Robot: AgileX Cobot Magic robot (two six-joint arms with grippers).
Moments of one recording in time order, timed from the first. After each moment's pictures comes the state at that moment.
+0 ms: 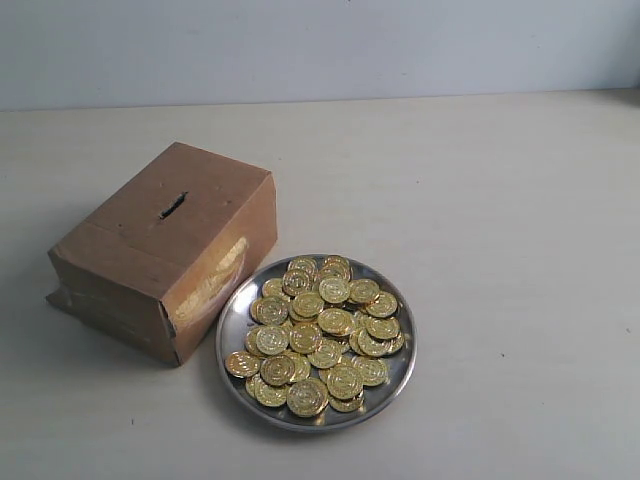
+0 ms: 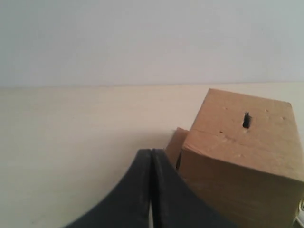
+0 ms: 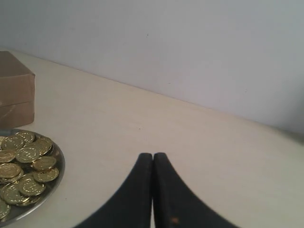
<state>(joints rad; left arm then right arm) -0.06 0.00 0.00 -0.24 0.25 0.24 0.13 0.00 0.00 0.16 0.25 -0.35</state>
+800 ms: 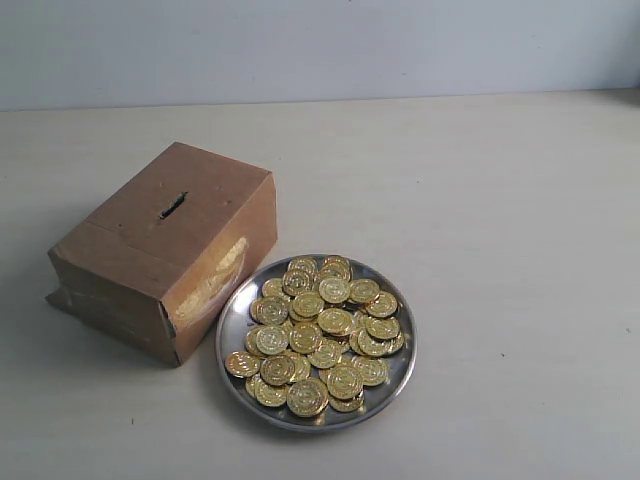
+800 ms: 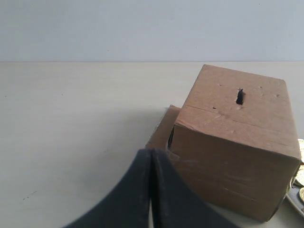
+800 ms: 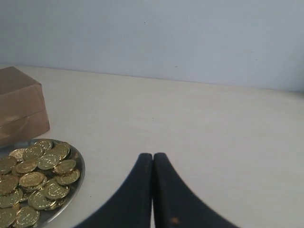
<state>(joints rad) -0.06 0.00 0.00 -0.26 0.33 0.23 0.13 0.00 0.00 0.13 0.29 -0.12</state>
